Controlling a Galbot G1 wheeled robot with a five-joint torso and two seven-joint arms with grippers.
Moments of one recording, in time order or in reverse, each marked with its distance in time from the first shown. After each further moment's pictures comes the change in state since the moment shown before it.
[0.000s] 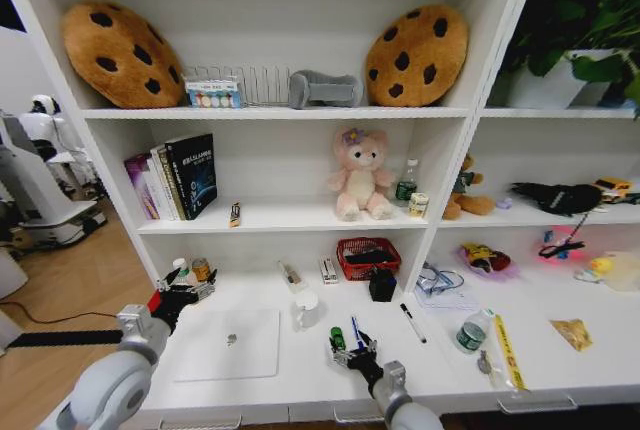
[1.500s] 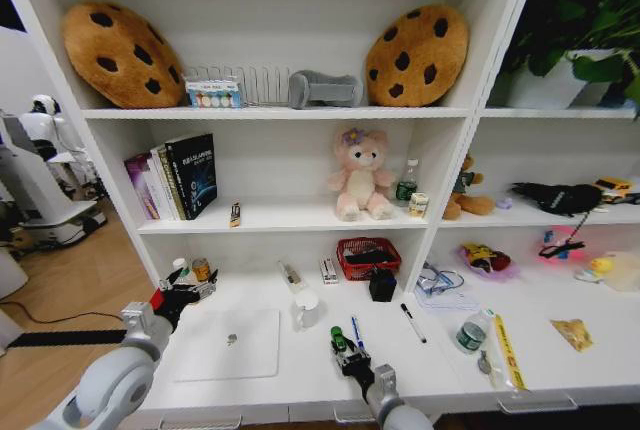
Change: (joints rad) left arm -0.029 0.007 0.022 0.026 -0.019 0.000 0.005; right arm 0.026 -0.011 -0.056 -0.029 -0.001 -0.020 0.041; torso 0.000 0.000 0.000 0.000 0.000
